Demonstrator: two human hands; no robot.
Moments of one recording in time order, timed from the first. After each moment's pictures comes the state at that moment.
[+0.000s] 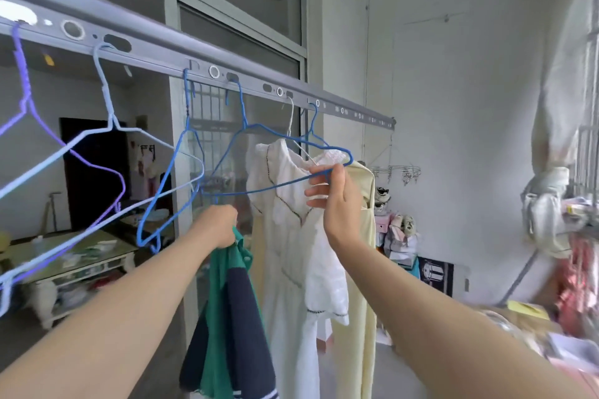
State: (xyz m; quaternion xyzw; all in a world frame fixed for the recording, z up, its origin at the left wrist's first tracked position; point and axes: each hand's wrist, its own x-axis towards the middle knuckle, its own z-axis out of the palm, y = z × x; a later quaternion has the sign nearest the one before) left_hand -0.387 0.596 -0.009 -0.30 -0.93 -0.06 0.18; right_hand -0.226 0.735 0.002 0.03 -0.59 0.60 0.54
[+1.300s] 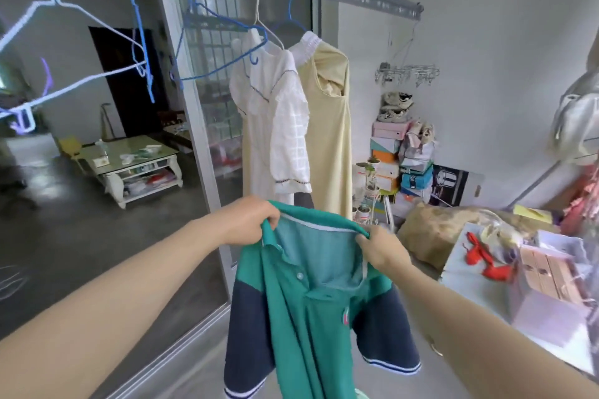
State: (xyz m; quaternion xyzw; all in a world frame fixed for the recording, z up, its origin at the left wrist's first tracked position) left_hand -0.174 0.615 -0.158 -0.49 -0.87 -0.03 0.00; right_hand -0.043 0.855 -0.245 -0.26 -0.91 0.29 0.11
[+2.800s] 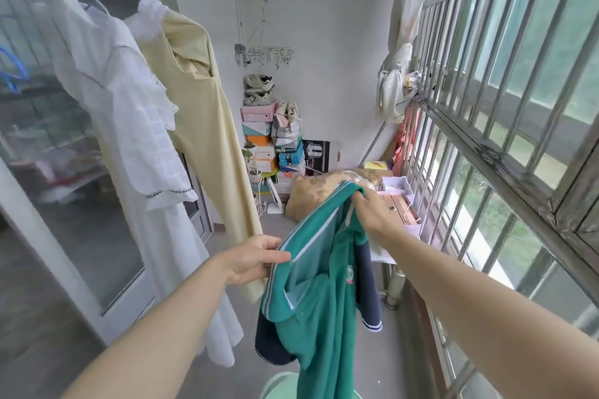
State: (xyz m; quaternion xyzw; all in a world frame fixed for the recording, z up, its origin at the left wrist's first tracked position) left_hand -0.131 0.790 -0.268 -0.36 -0.56 -0.44 -0.60; right_hand 0.058 0.931 -0.211 -0.41 -0.73 0.44 0.33
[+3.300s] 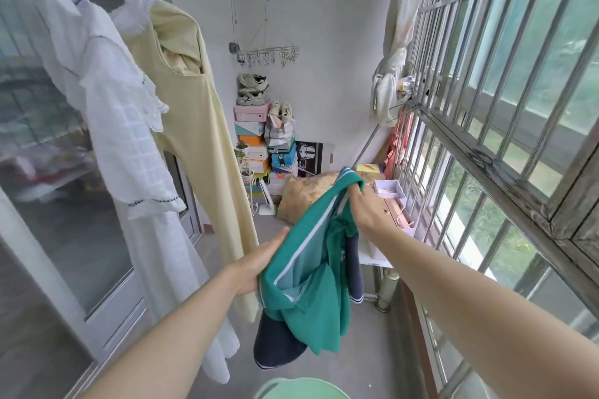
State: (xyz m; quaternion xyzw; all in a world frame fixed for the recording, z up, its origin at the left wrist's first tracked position) left_hand -0.118 0.805 -0.278 -0.32 -0.59 -0.47 -0.57; right_hand 0.043 0.934 -0.203 -0.44 -0.73 0.39 0.34
